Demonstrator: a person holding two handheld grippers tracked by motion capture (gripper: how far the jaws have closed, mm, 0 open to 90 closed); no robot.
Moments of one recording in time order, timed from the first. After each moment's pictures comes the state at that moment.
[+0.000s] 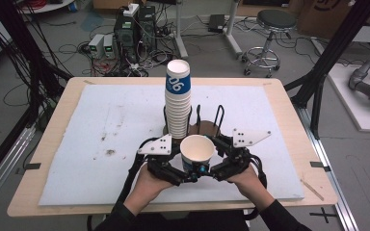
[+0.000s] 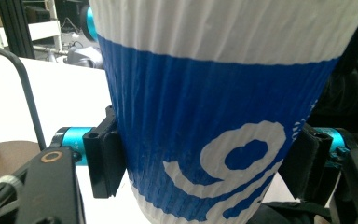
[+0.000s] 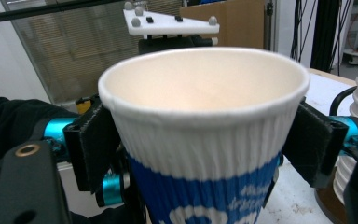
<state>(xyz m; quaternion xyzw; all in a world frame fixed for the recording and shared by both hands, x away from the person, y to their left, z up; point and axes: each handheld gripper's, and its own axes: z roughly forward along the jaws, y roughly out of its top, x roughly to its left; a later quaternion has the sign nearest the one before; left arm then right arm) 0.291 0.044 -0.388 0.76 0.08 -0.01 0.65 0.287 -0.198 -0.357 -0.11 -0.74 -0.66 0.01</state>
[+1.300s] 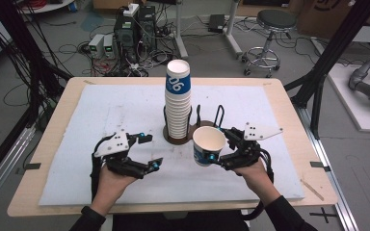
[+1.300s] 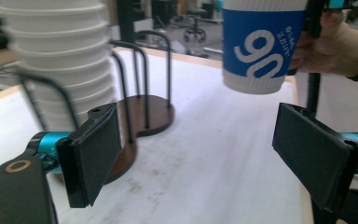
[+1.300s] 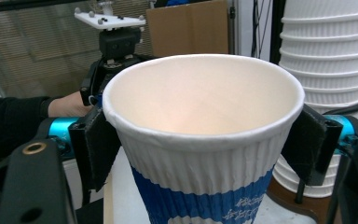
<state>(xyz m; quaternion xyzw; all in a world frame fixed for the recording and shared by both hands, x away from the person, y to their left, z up) 0.284 0.151 -0.383 0.75 0.19 0.14 0.62 0.302 -0.226 -0.358 -0.16 -0.74 -0.65 -0.04</state>
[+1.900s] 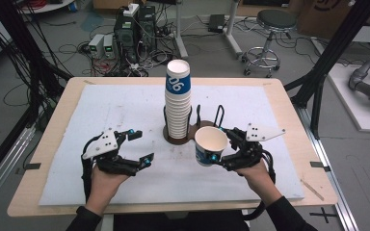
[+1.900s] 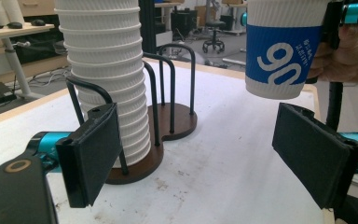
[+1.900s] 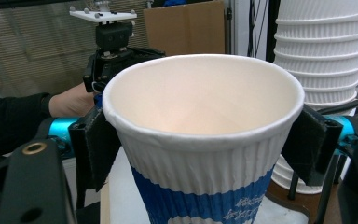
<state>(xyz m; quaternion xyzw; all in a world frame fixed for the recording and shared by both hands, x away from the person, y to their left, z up) 0.282 0.163 -0.379 0.73 0.20 0.17 0.63 0.299 -0.230 -0.357 -0.16 -0.74 -0.65 -0.05</state>
